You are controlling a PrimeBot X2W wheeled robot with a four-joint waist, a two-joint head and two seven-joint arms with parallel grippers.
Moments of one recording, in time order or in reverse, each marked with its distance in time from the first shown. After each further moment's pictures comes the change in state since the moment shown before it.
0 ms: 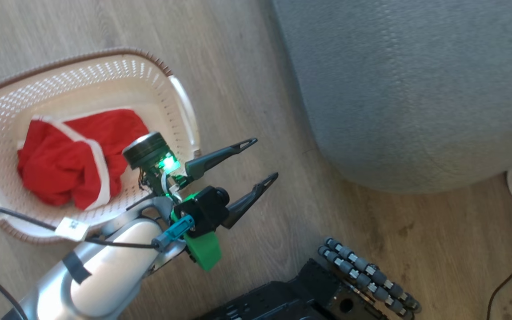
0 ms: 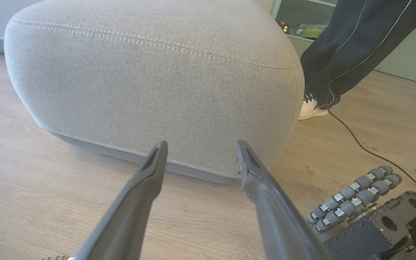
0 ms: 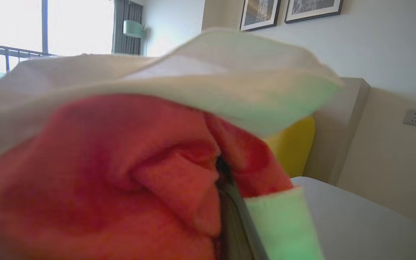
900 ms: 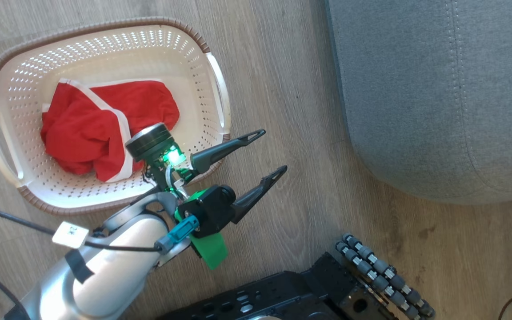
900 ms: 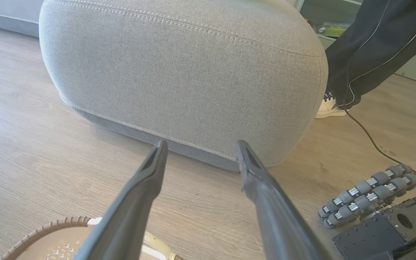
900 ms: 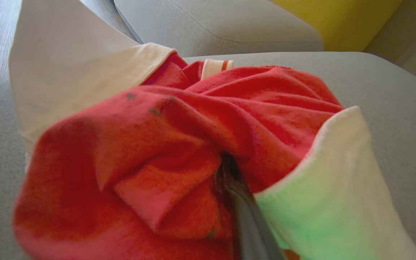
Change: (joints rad) left arm -0.014 -0.014 0.021 -0.045 0.035 0.000 0.000; right arm -0.186 -0.108 0.141 0.730 -0.070 0.000 0.000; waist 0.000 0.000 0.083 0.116
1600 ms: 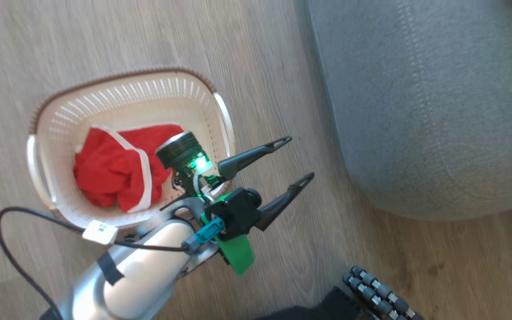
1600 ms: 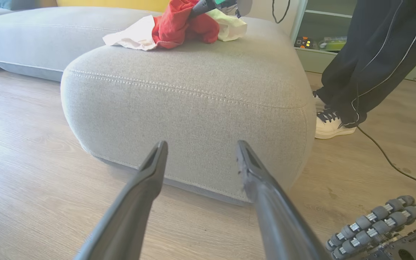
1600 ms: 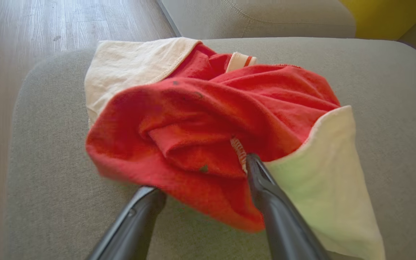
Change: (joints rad) left arm 0.018 -0.109 -0.005 0.047 -0.012 0.000 0.000; right arm 0.005 -0.022 0.319 0.119 0.120 0.000 0.146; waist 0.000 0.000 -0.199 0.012
